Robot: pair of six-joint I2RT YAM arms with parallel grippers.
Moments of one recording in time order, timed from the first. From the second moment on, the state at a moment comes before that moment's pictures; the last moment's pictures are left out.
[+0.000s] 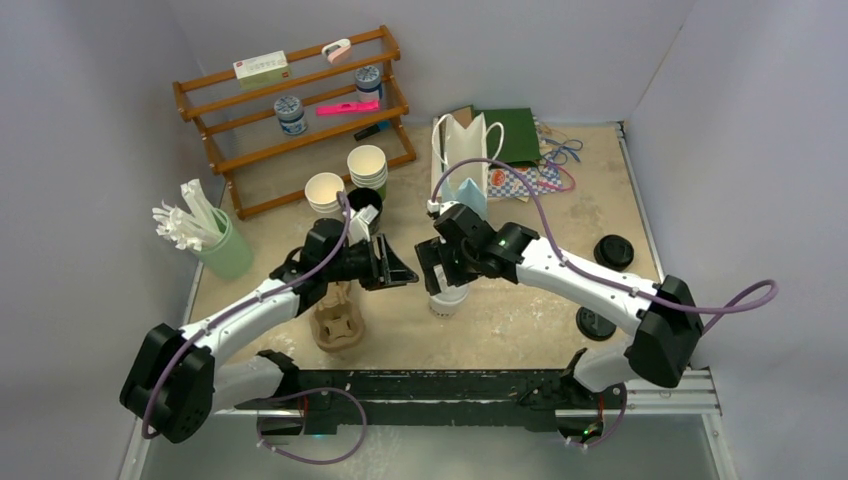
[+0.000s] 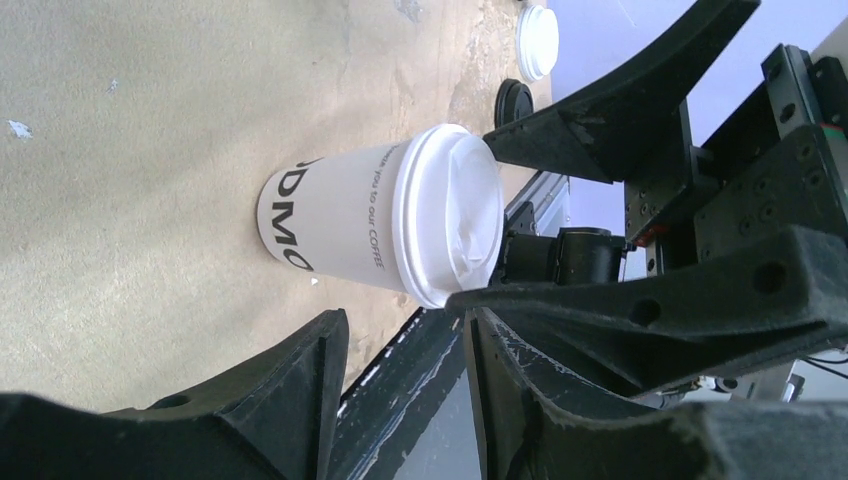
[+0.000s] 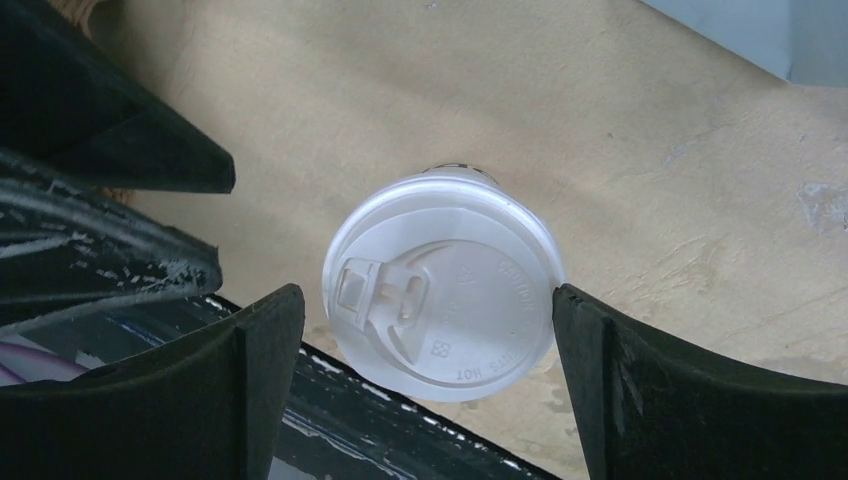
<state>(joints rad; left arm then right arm) -0.52 1.14 0.56 0.06 0.60 -0.88 0.90 1.45 1.17 -0.74 0.07 0.48</state>
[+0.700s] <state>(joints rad) -0.51 1.35 0.55 0.24 0.66 -0.92 0.92 1.35 1.10 -0.71 0.08 0.43</state>
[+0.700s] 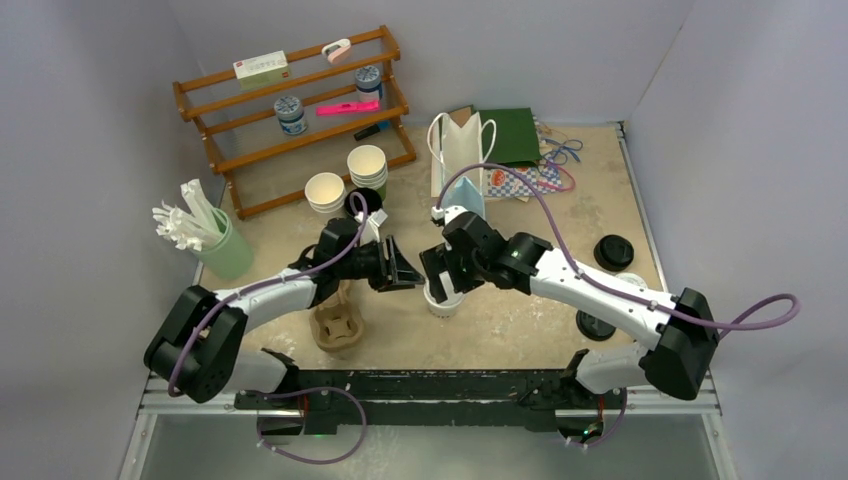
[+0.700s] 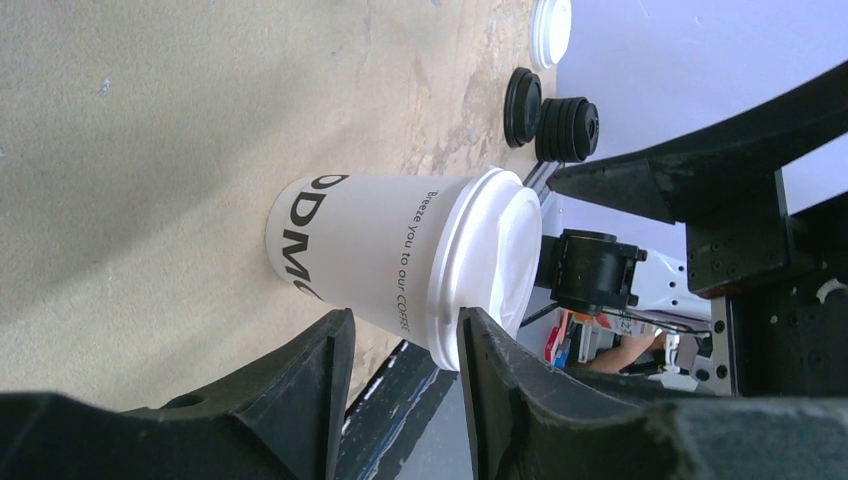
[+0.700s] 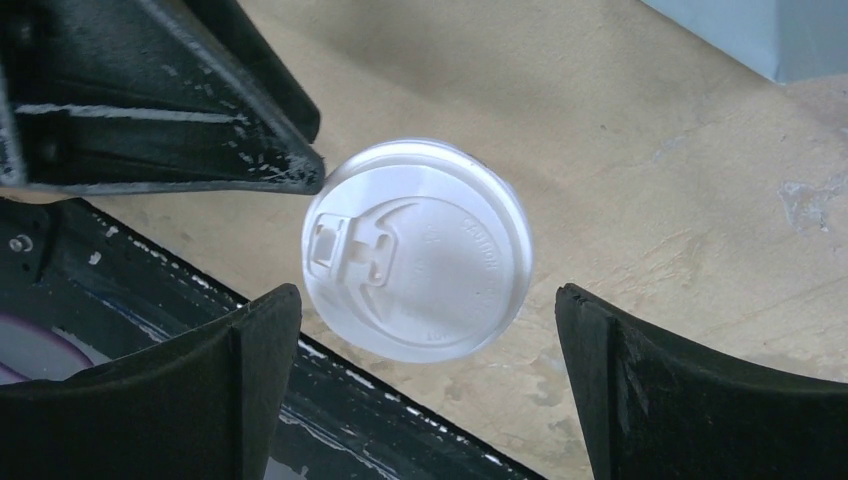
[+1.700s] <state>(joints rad) -0.51 1.39 0.55 0.25 0.72 -0.91 1.03 1.41 1.11 -0.68 0.20 0.44</state>
